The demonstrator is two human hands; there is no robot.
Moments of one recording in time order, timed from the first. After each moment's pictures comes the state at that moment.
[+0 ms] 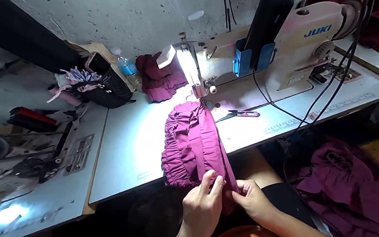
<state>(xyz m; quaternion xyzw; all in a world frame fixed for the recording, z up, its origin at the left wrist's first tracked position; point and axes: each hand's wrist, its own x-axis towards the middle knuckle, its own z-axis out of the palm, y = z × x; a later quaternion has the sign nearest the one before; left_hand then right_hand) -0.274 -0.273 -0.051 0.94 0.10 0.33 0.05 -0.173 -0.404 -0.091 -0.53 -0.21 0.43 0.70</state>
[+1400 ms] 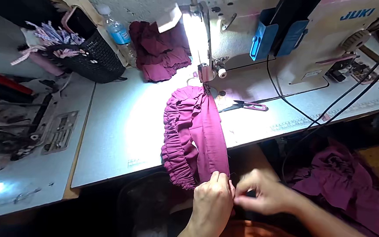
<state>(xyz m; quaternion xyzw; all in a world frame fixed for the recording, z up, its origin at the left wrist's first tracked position) -0.259 -0.295 -0.066 0.95 0.19 0.22 0.09 -0.109 -0.410 -0.084 -0.52 -0.61 0.33 0.50</state>
